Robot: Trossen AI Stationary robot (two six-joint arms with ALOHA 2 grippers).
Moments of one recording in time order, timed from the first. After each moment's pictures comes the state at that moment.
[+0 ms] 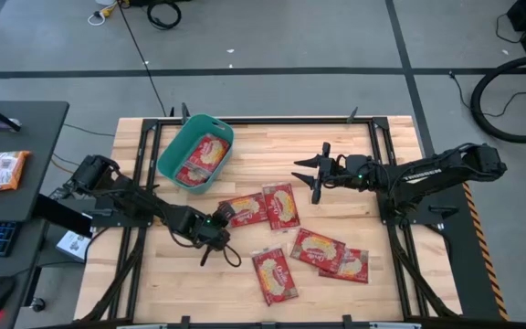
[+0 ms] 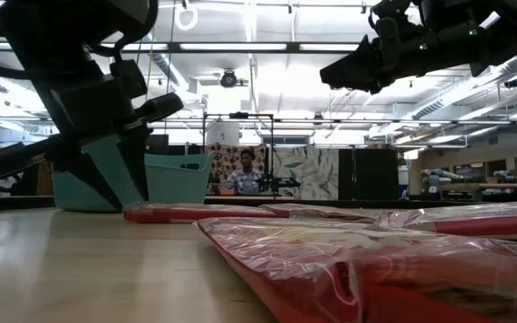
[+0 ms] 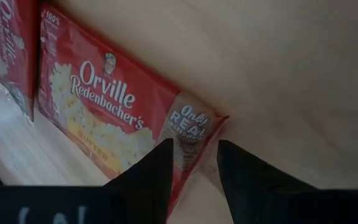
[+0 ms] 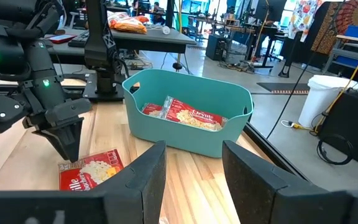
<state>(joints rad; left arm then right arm) -0.40 1.62 0.78 -0.38 -0.47 0.59 -0.07 1.14 0.43 0.62 0.21 -0.11</state>
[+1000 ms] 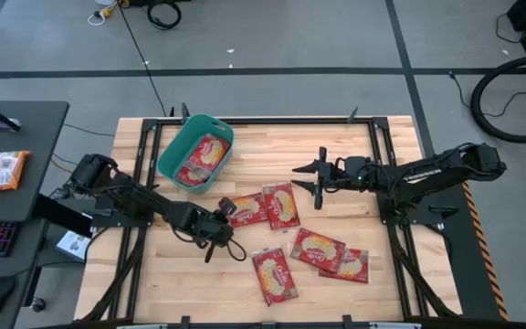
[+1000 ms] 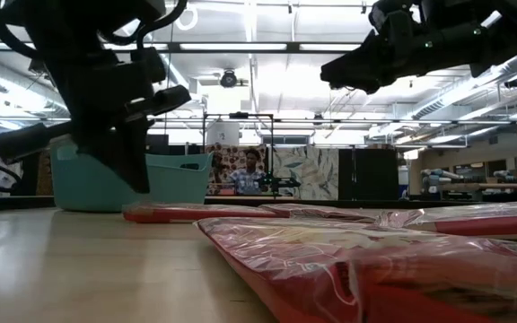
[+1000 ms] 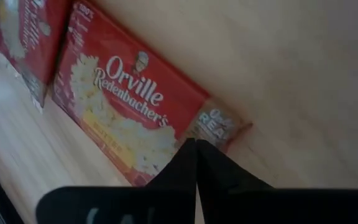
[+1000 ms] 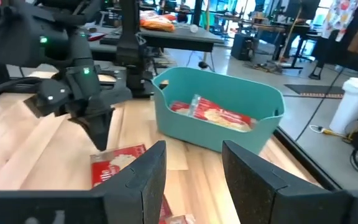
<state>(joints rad) -0.37 1.61 0.84 -0.43 -0.44 0.51 -0.05 1.15 0.43 0.61 0.11 -0.11</state>
